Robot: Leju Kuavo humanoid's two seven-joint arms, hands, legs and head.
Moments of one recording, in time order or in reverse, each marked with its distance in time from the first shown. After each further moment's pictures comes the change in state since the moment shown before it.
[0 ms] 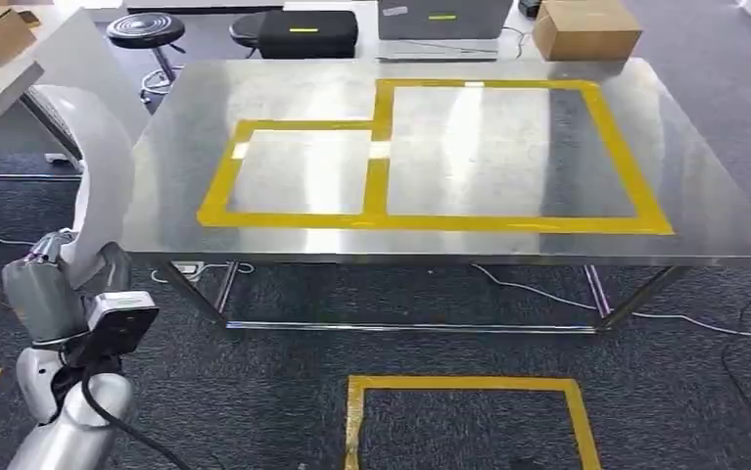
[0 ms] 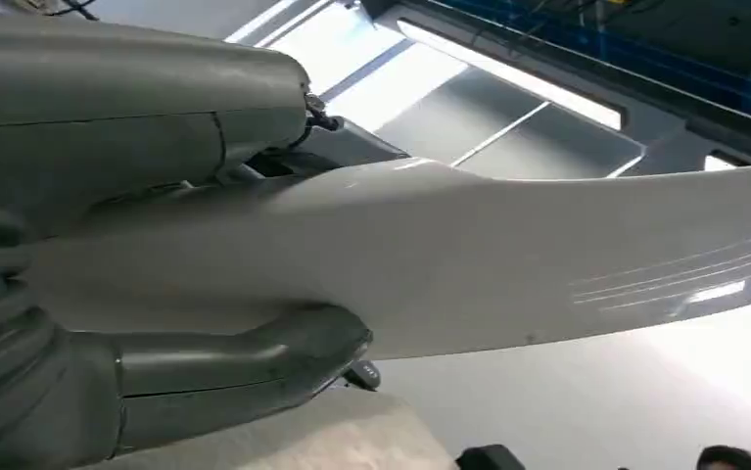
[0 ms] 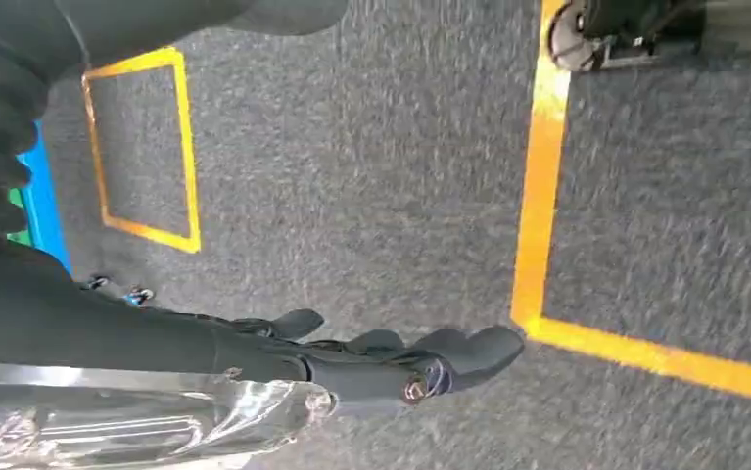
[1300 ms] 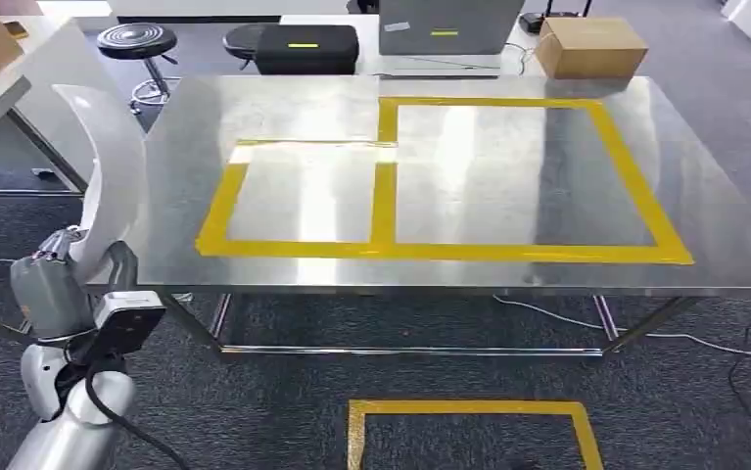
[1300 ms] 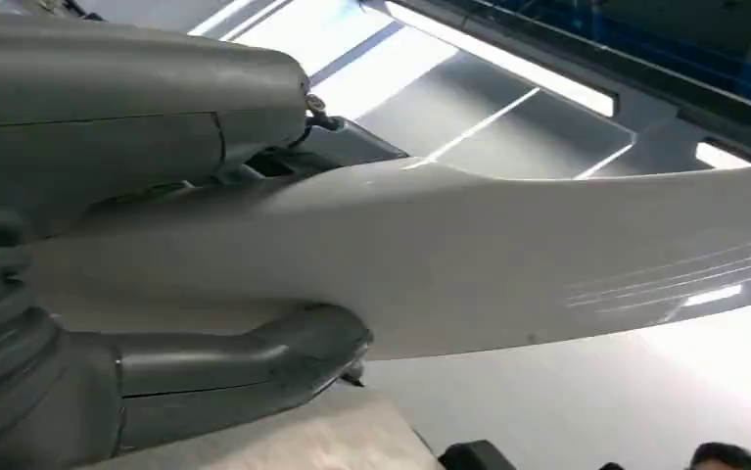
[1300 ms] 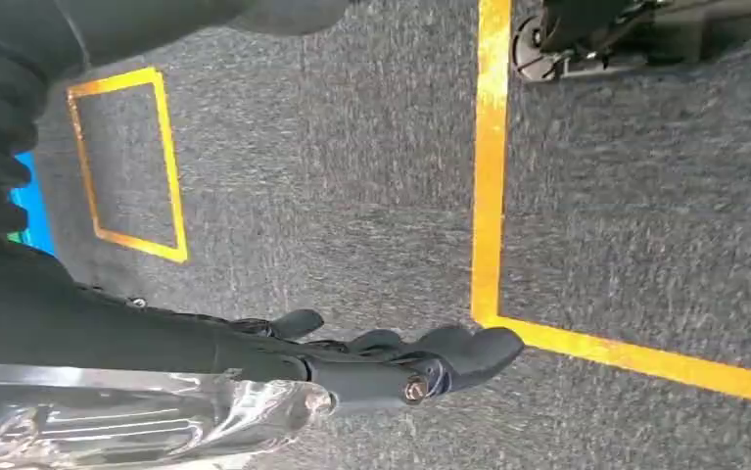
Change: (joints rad) left arm -0.003 0.008 -0.002 0.000 -0.005 -0.011 -0.001; right arm 0.000 0.000 0.001 0.001 -0.006 0.002 -0.001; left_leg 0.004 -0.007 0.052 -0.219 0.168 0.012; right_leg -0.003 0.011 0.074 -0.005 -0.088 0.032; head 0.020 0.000
